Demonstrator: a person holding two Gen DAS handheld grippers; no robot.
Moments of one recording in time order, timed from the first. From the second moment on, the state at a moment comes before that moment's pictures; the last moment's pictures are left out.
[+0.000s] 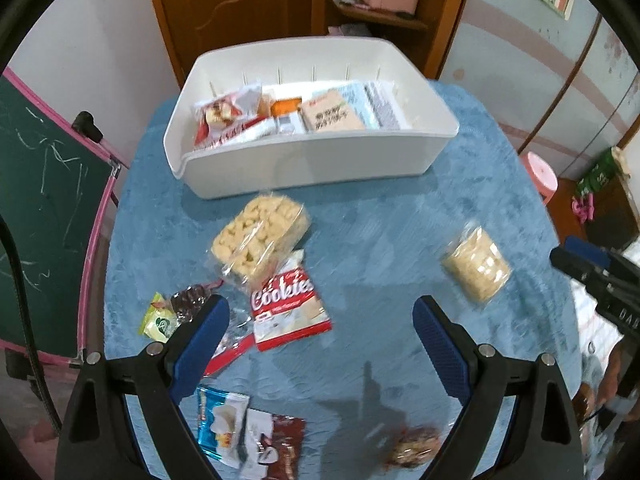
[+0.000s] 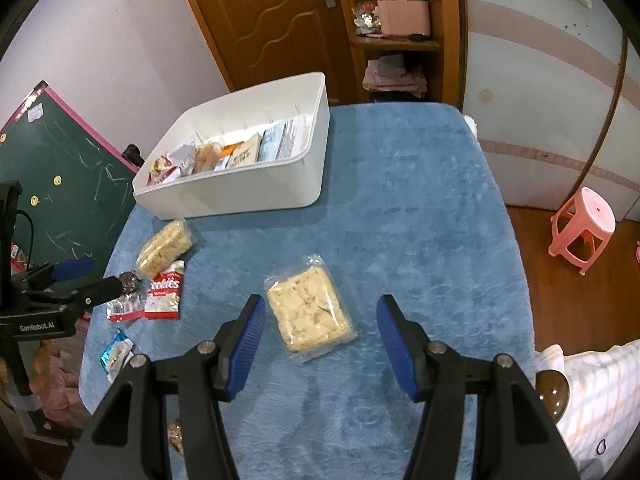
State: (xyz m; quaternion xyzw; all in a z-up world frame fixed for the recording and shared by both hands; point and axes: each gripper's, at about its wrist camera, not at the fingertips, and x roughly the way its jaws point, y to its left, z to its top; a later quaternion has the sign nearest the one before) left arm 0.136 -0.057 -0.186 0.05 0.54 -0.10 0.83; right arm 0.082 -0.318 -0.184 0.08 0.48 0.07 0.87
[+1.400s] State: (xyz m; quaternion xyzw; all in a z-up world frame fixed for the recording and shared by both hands) left arm 0.198 -0.057 -0.304 0.00 0.62 -0.02 0.78; right arm 0.129 -0.280 -0.283 0.02 0.57 0.08 0.82
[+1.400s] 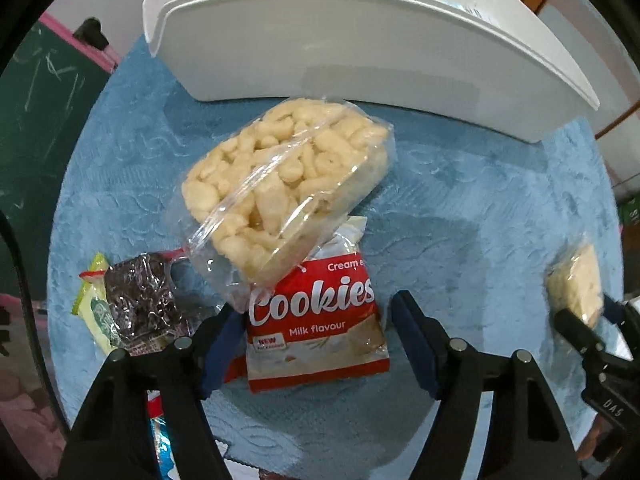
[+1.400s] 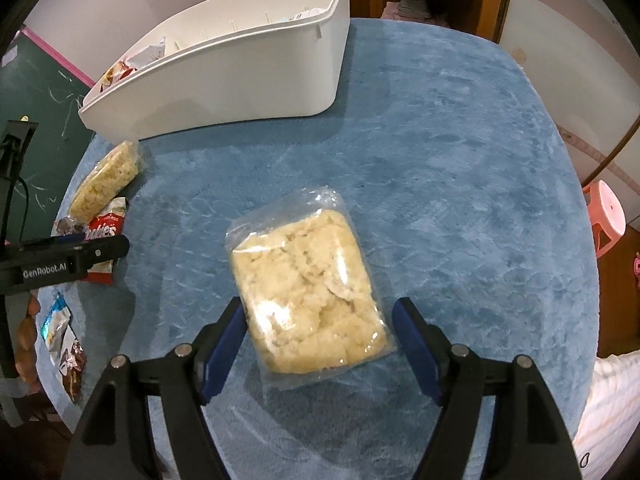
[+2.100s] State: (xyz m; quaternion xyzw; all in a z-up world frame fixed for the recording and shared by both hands) left arm 0.155 -0.119 -0.267 0.03 0.63 -0.05 0.77; right arm 0.087 -0.281 -0.246 0.02 0.53 0.08 0.84
